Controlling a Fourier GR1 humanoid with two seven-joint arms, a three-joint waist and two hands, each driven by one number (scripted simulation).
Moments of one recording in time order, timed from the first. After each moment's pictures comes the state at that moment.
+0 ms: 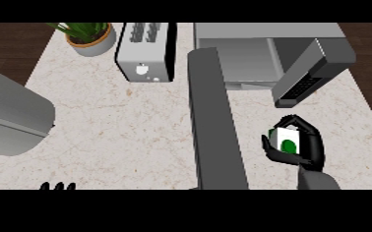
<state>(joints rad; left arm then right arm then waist) 0.78 0.16 -0.32 -2.04 0.25 -0.05 -0.63 -0.13 -0.11 -0.15 -0.97 0.01 -0.06 -0.86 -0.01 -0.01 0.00</state>
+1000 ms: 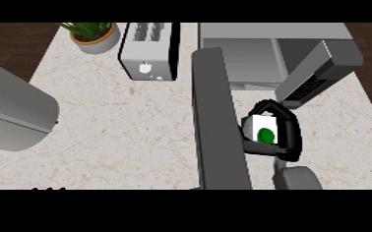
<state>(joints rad) 0.80 0.18 -0.28 -2.00 0.31 -0.07 -0.68 -0.11 -0.01 0.06 -1.32 -0.04 -0.15 -0.57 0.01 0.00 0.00</state>
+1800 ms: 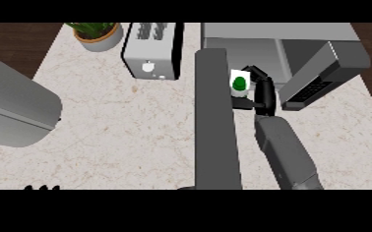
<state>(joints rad) 0.79 0.20 -0.23 -2.00 0.33 -0.08 -0.66 -0.60 -0.01 -0.09 -0.66 -0.04 -0.32 -0.64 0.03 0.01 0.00</state>
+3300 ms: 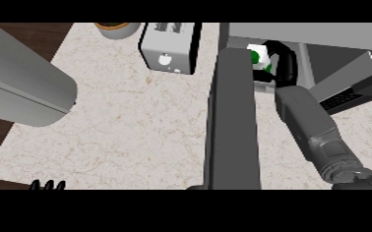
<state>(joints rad) 0.73 0.24 -0.22 -1.95 0.34 -0.16 -0.67 -0.94 -0.19 -0.20 -0.18 0.06 -0.58 -0.82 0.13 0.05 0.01</state>
